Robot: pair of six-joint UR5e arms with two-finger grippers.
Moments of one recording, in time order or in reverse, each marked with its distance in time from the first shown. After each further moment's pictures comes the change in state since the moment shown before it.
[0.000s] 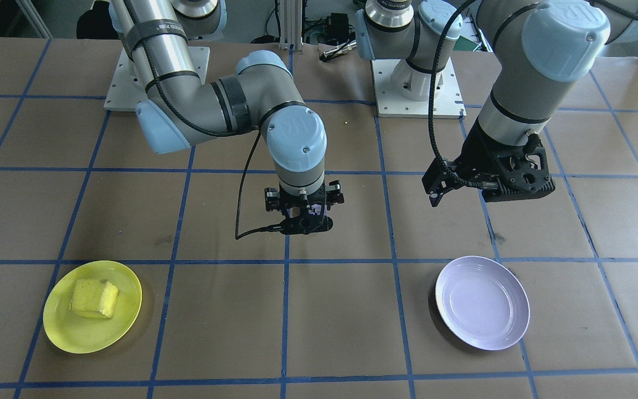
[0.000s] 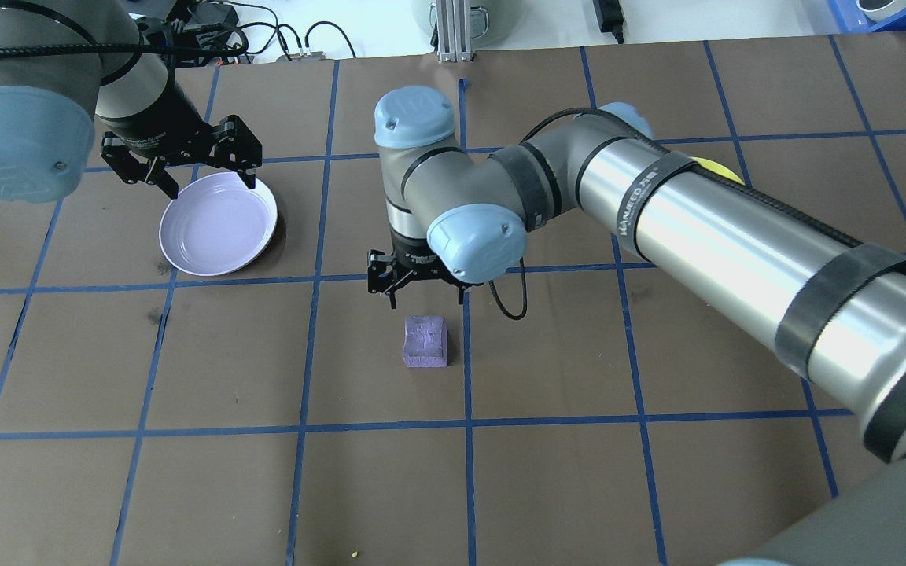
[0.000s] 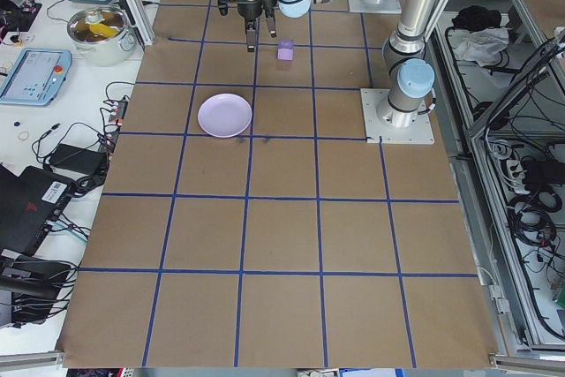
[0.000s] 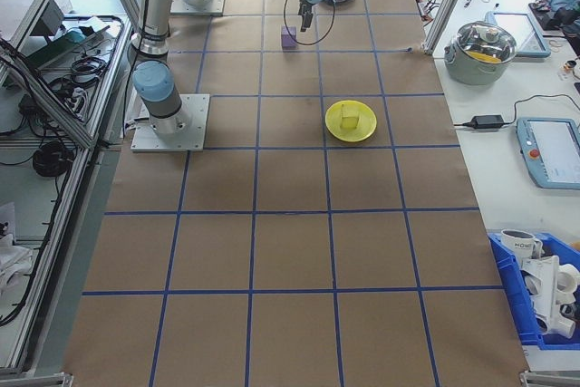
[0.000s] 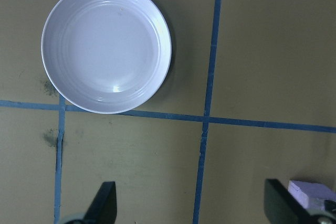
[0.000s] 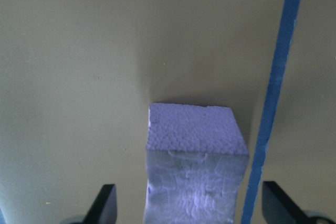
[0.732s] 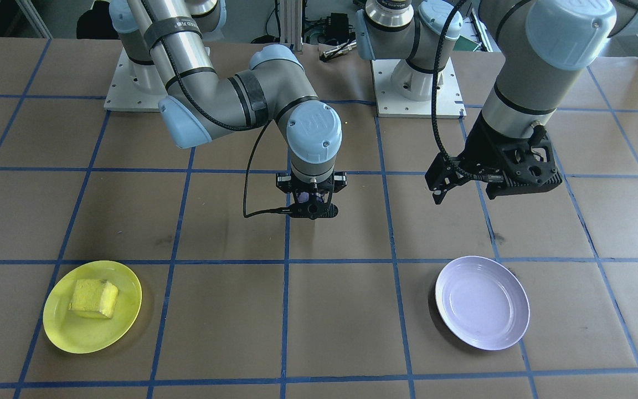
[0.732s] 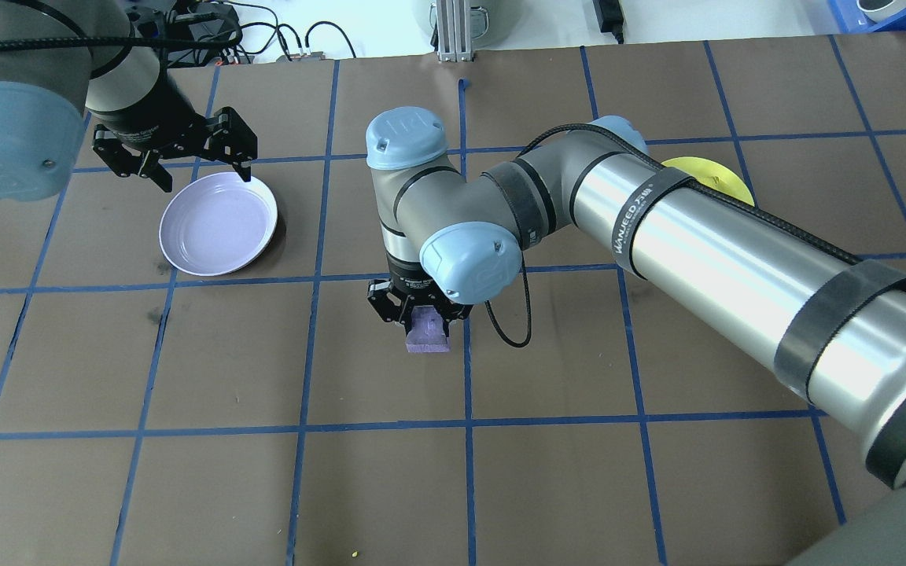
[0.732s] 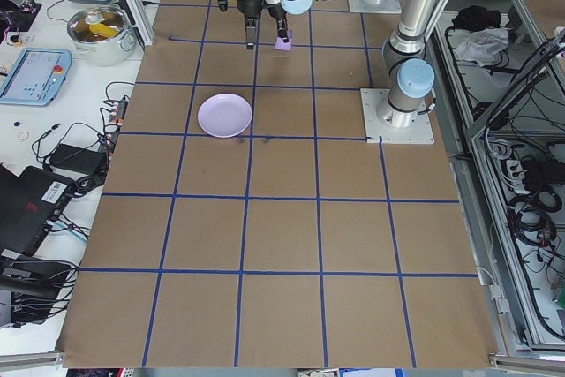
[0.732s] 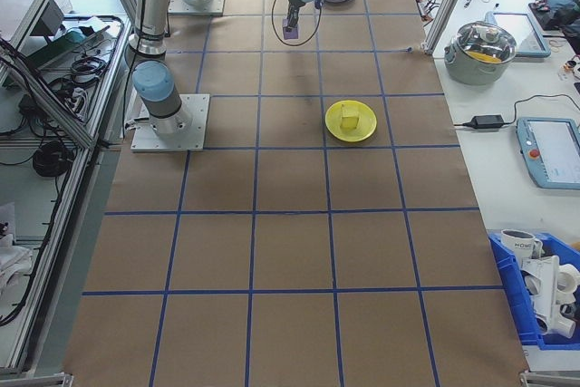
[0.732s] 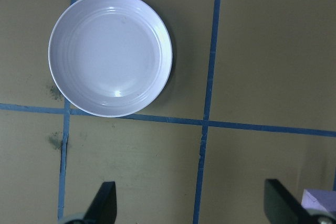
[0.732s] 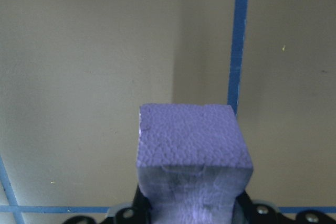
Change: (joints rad) left arm 0.001 0.019 0.008 0.000 0.005 -0.001; right arm 0.072 0.010 0.047 0.029 -0.001 0.142
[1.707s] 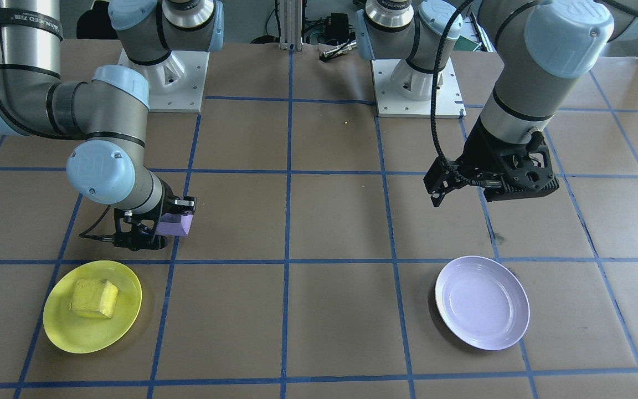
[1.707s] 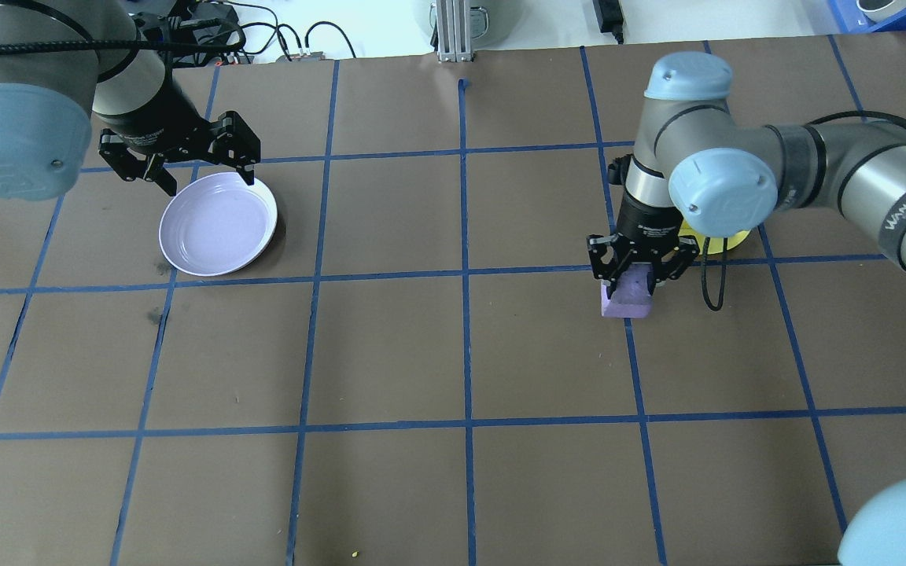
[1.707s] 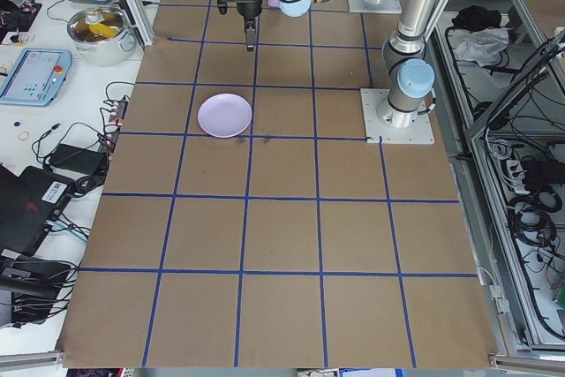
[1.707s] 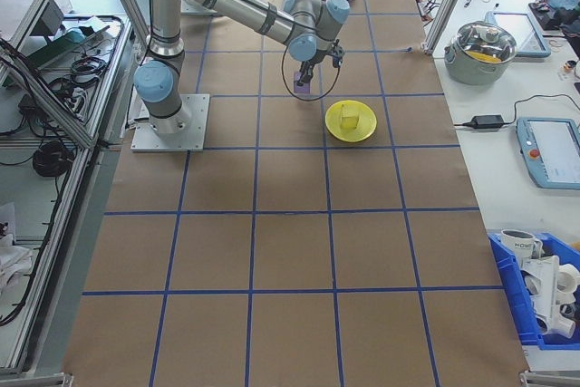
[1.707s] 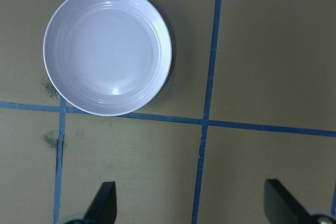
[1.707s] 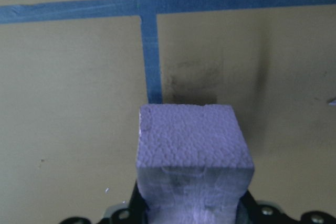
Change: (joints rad) left arm 0.001 -0.017 -0.002 0.002 -0.004 -0.006; right arm -0.471 -0.156 0.199 0.057 -0.134 -0.377
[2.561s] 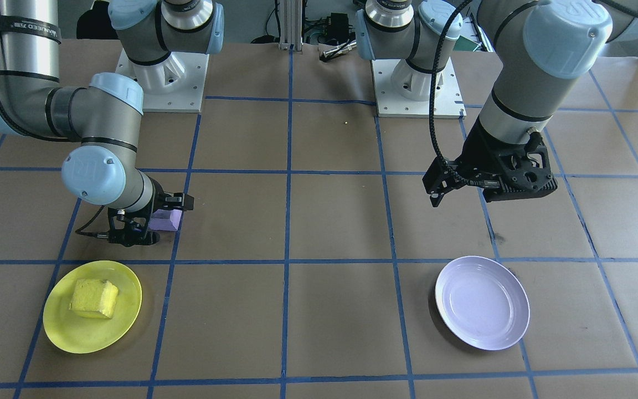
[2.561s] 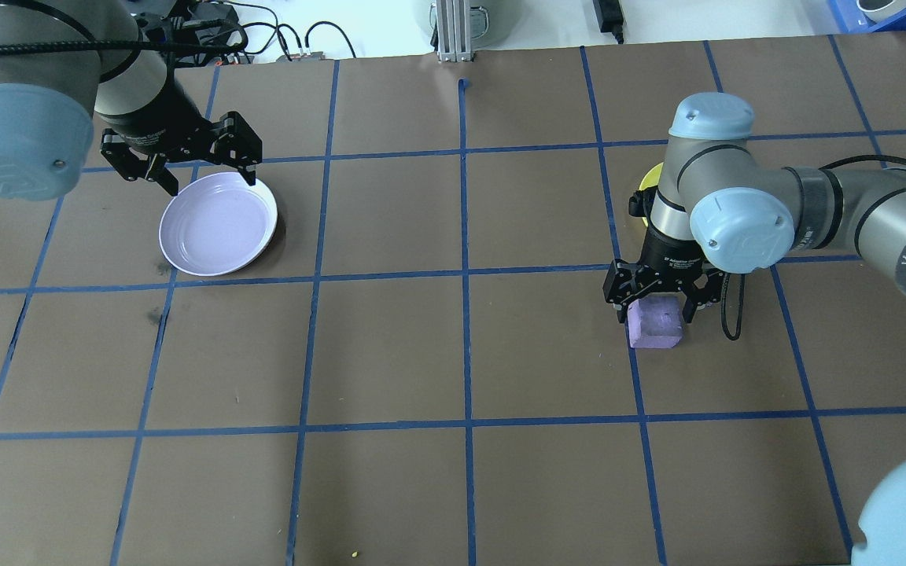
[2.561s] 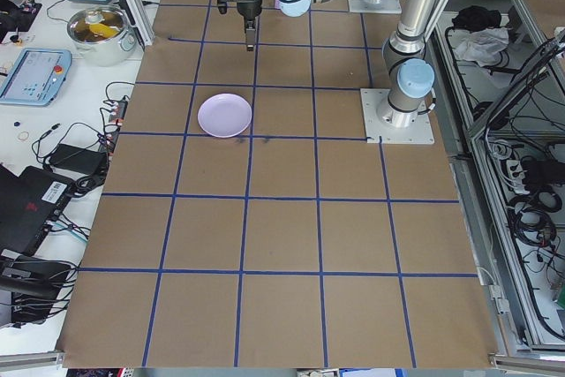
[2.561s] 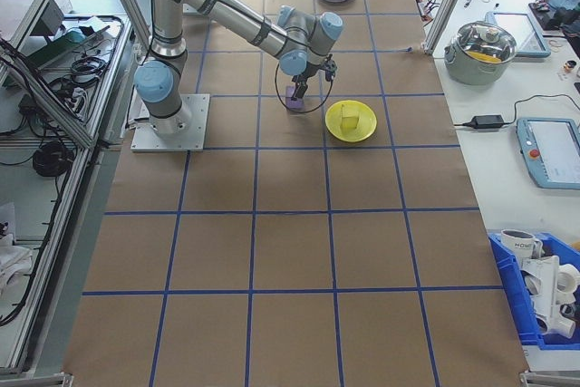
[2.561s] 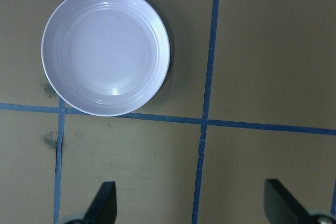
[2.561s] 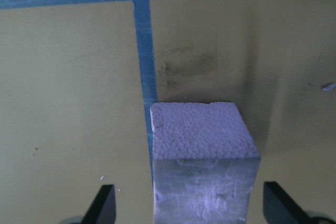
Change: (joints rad) left arm -0.002 -0.001 0.000 0.001 -0.001 0.005; right arm -0.071 -0.007 0.124 -0.081 -0.033 -0.087
